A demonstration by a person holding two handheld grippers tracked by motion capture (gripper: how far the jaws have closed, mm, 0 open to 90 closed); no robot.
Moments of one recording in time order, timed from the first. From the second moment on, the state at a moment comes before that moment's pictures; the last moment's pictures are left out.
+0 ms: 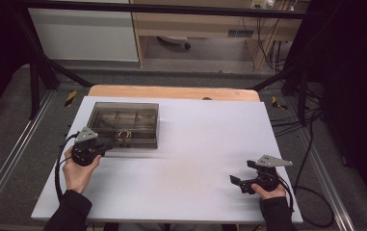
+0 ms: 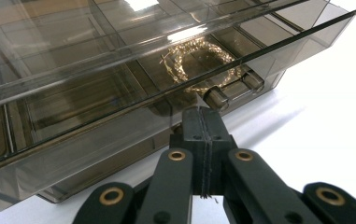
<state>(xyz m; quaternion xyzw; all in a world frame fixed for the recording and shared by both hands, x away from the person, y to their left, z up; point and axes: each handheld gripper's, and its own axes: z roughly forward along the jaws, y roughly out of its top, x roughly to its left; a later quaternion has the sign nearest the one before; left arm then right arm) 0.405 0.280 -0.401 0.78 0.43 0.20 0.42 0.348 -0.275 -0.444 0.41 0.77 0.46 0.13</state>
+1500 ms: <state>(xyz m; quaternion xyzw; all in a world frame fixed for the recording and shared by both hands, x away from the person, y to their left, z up) 0.421 0.276 -0.404 0.77 0.43 0.23 0.42 0.348 -0.275 -0.444 0.41 0.77 0.46 0.13</state>
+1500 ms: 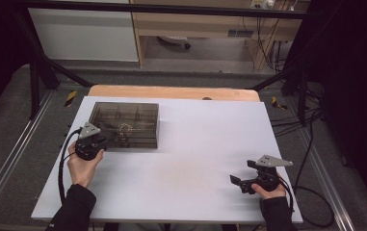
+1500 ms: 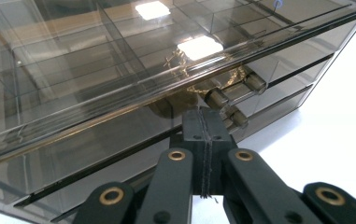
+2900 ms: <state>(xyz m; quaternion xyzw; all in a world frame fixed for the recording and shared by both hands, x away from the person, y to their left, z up) 0.353 0.288 -0.441 0.79 0.40 0.20 0.42 0.348 -0.274 -0.444 0.41 0.77 0.46 0.13</state>
